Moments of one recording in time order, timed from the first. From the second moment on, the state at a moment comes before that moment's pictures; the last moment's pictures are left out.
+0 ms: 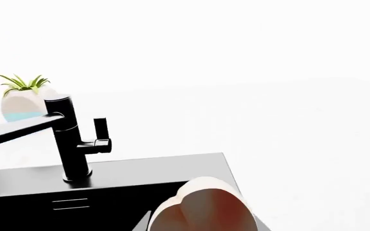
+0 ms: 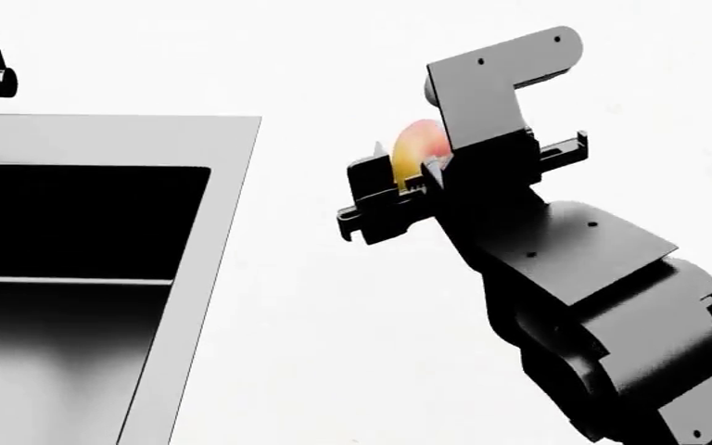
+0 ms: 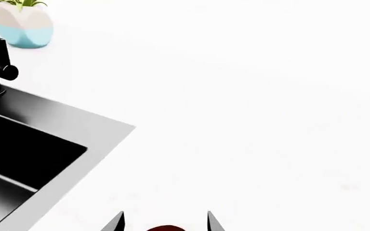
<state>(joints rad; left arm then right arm) -0.71 -0.80 0.07 0.57 -1.33 -0.97 -0.69 1.16 0.44 -0.68 0.19 0.85 0.74 0.22</state>
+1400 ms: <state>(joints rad) -0.72 -0.76 0.13 0.50 -1.25 -0.95 -0.71 0.66 1.07 -0.33 -0.71 1.14 0.73 0.69</state>
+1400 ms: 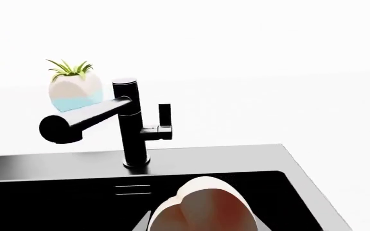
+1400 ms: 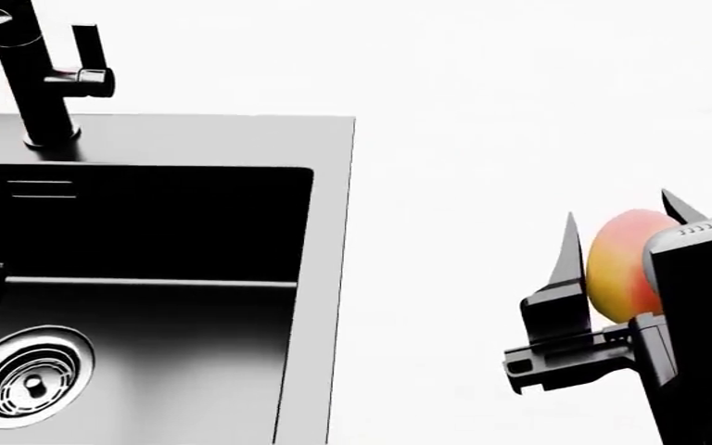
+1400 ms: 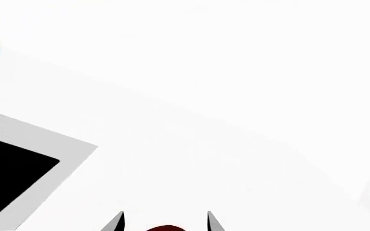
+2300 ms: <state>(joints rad) -0.73 -0.77 0.14 0.51 -1.26 -0.95 -0.72 0.64 1.08 -0.34 -0.71 1.10 0.74 0.70</state>
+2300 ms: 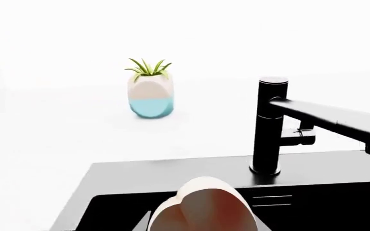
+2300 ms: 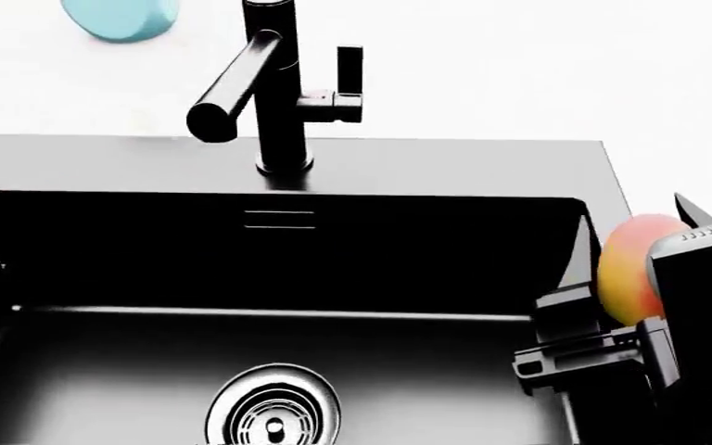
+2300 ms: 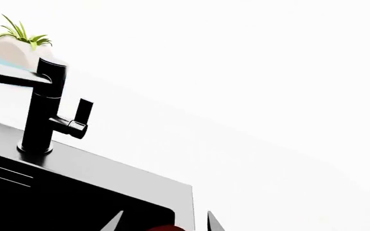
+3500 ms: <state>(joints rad) -0.78 -0.54 0.61 0.05 -0.89 -0.88 -0.39 0.65 1.08 -0.34 -0.72 1.13 0.75 0.70</state>
